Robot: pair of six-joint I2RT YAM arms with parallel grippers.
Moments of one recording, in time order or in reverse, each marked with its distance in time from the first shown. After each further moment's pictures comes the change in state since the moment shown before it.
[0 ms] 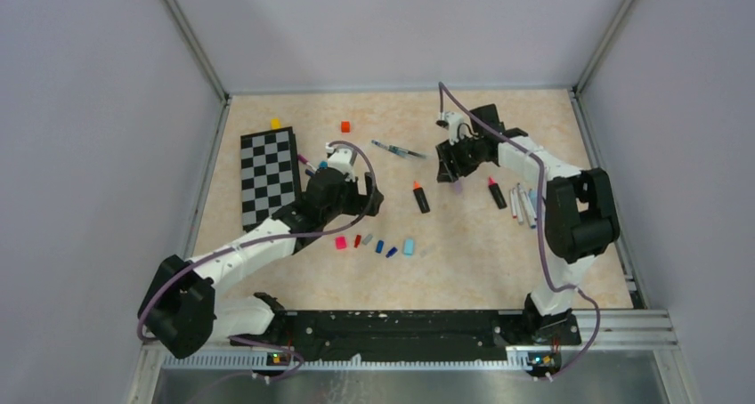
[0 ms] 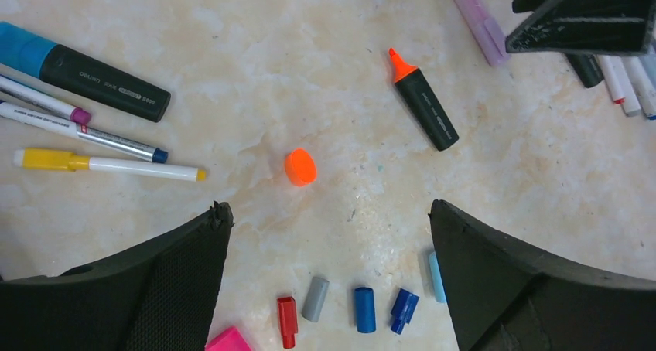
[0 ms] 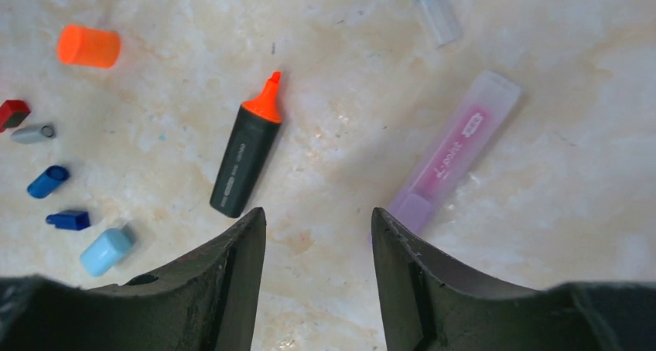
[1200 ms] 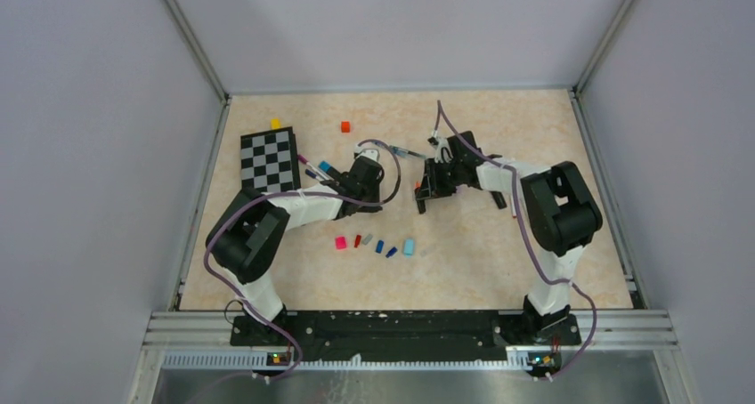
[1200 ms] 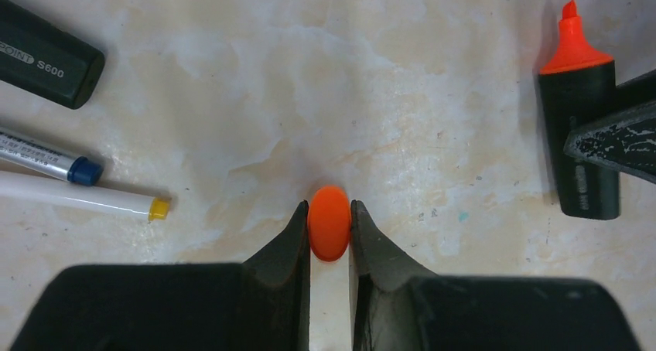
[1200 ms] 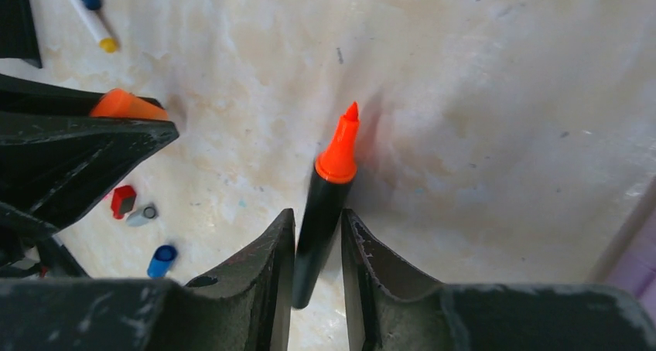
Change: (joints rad) left arm -0.002 0.484 0.236 -0.098 -0.043 -0.094; right arm 0.113 0.094 -0.171 0.335 -0.031 0.535
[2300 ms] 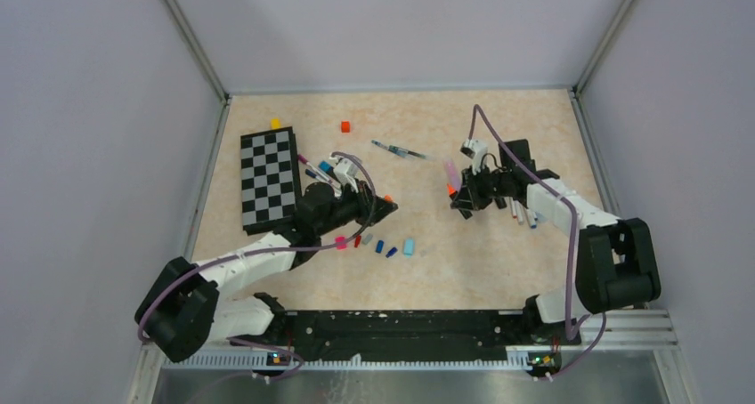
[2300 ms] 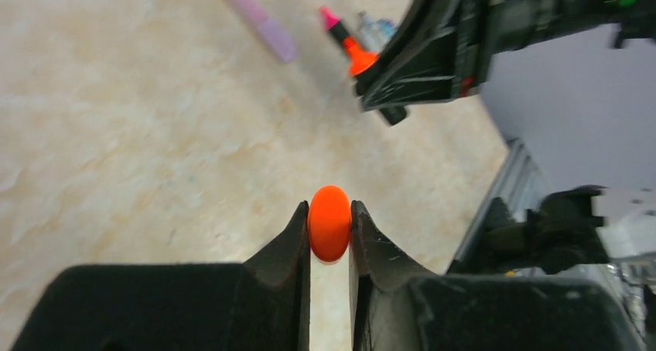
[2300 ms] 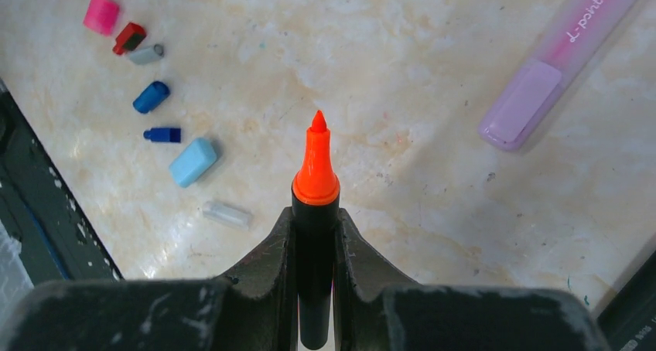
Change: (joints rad) left arm -0.013 -0.573 -0.455 0.613 0.457 -0.134; right arm -0.197 -0.446 -0.239 -0.219 -0.179 -0.526
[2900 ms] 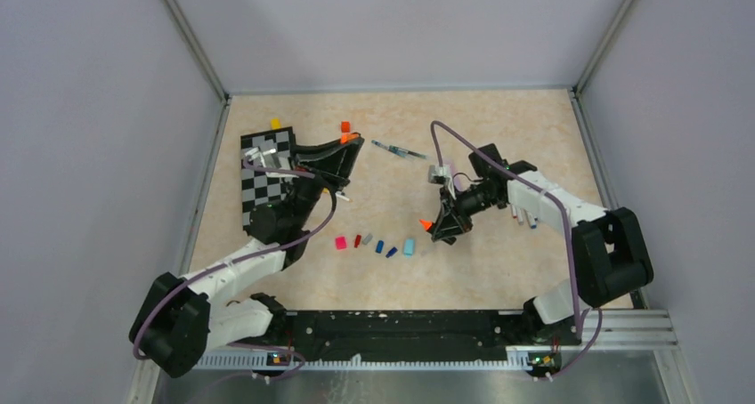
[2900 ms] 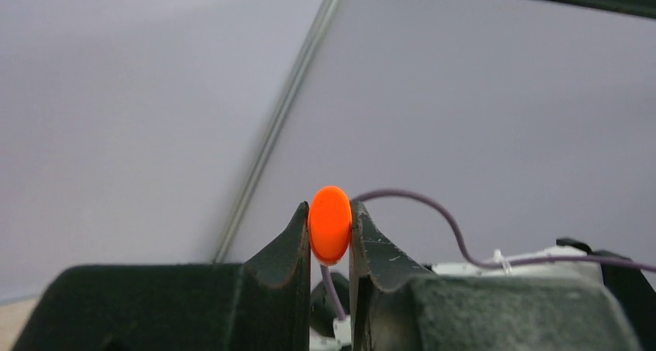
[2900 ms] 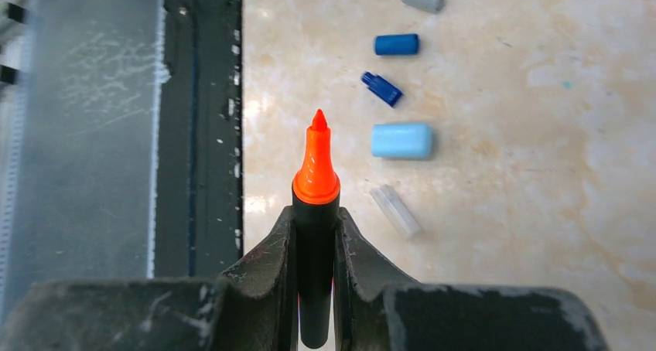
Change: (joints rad) left arm 0.087 -0.032 0.001 0.927 -0.201 -0.075; right arm 0.182 0.083 0.113 -0.406 -0.414 -0.490
